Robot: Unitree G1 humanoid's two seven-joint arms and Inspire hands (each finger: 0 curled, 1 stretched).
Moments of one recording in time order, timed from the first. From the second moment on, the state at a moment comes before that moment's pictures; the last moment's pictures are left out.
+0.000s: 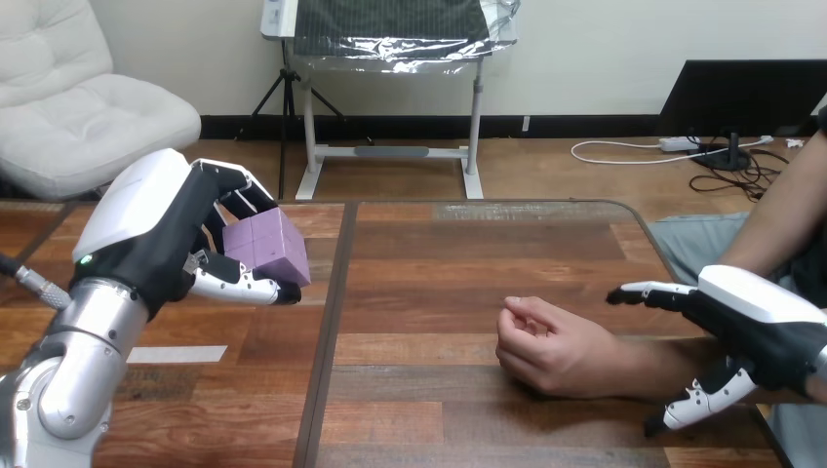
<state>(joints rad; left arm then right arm) -0.08 0.57 -0.01 -0.25 0.47 0.14 -0.20 -0.17 -0.79 0.01 0.48 -0.45 -0.54 0.40</state>
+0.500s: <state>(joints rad) -0.08 0.57 -0.01 -0.25 0.44 0.12 -0.20 -0.19 -0.79 0.06 0.48 -0.53 -0.52 0.36</state>
